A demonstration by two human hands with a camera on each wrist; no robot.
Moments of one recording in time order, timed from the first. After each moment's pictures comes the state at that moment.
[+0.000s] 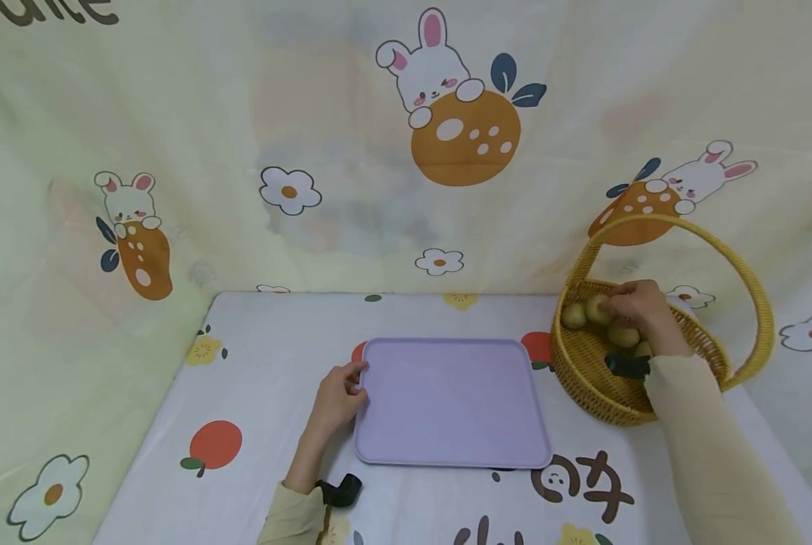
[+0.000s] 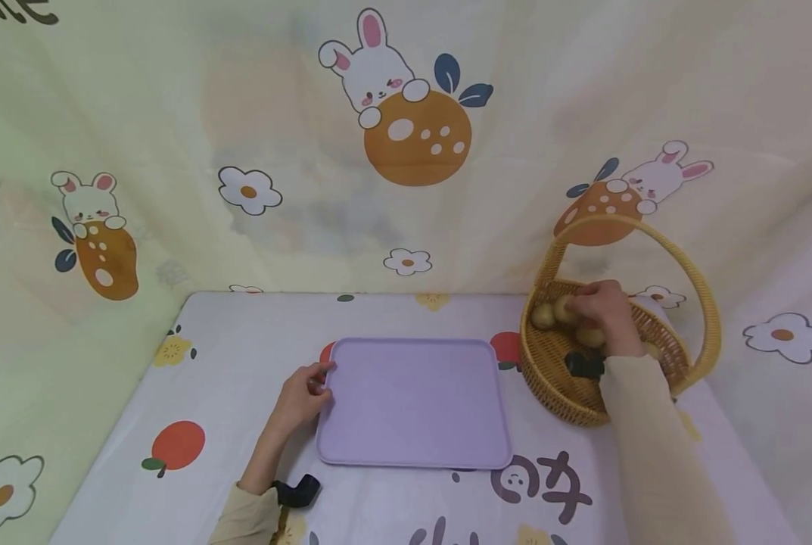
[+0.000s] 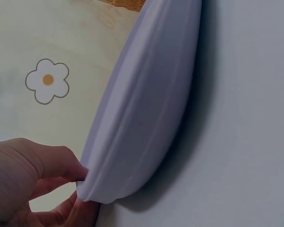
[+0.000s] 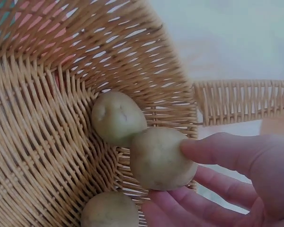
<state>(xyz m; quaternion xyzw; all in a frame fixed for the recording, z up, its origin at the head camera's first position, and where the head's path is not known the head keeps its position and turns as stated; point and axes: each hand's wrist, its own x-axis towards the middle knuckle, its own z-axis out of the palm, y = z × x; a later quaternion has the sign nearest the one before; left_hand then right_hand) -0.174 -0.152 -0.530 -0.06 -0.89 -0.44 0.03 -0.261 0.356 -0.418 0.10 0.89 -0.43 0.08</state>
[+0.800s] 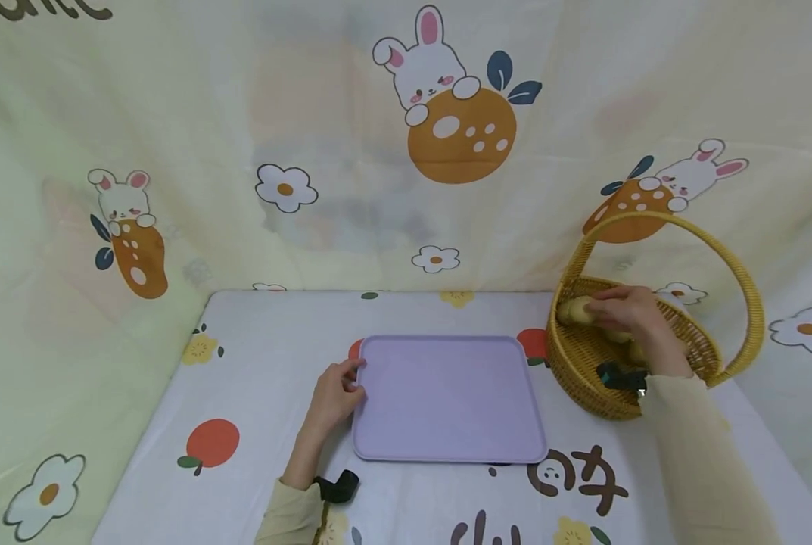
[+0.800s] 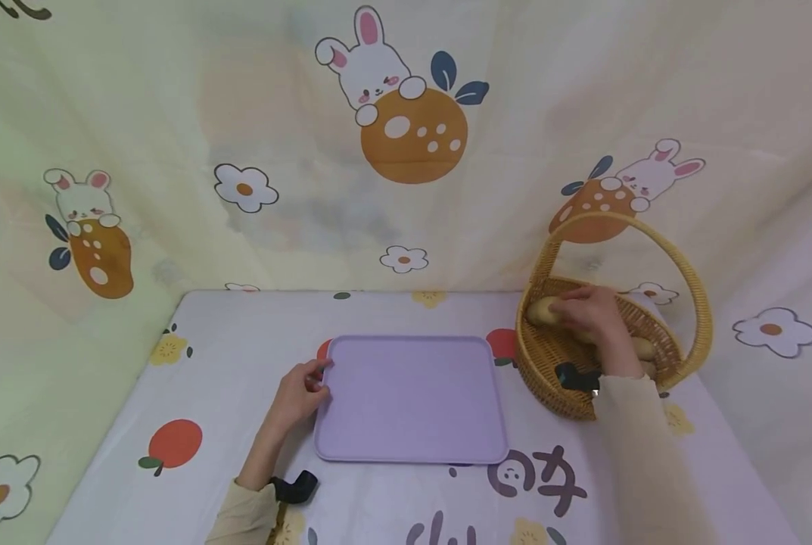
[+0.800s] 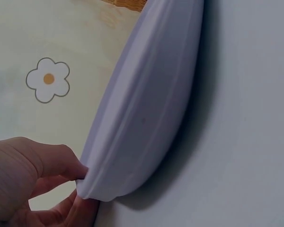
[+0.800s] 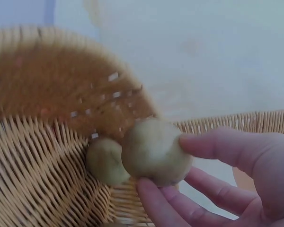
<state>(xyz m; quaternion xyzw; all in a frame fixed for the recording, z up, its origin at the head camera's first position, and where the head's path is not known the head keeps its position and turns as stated) -0.175 -0.150 -0.527 -0.06 -0.89 -0.45 0.03 -0.240 0.339 -0.408 0.11 0.84 -0.52 0.10</state>
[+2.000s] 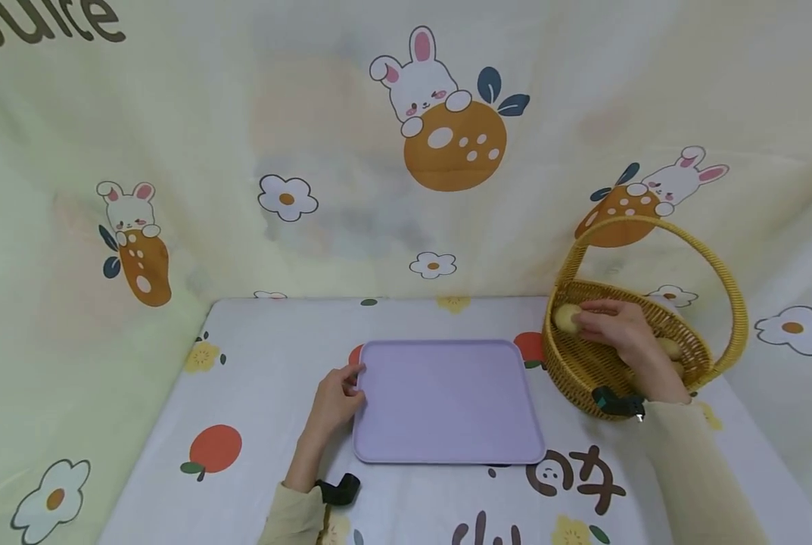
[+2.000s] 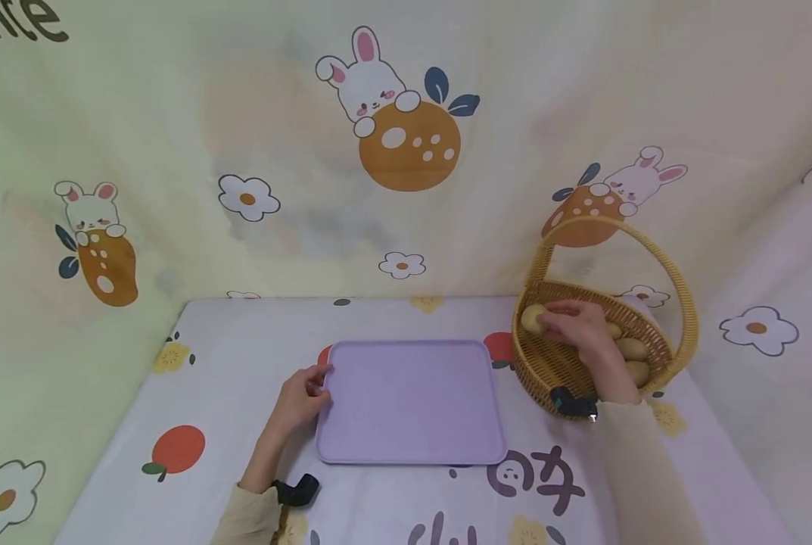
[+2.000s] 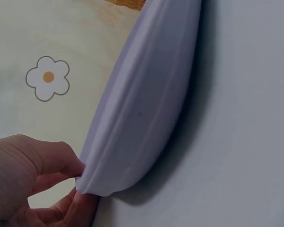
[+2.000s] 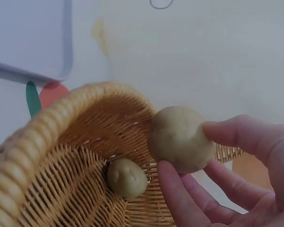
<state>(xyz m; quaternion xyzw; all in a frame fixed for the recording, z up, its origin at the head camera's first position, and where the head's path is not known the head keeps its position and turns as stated) -0.174 -0.153 -0.531 -0.08 -0.89 -0.45 0.03 -0.213 0.322 -0.414 0.09 0.77 -0.63 0.08</state>
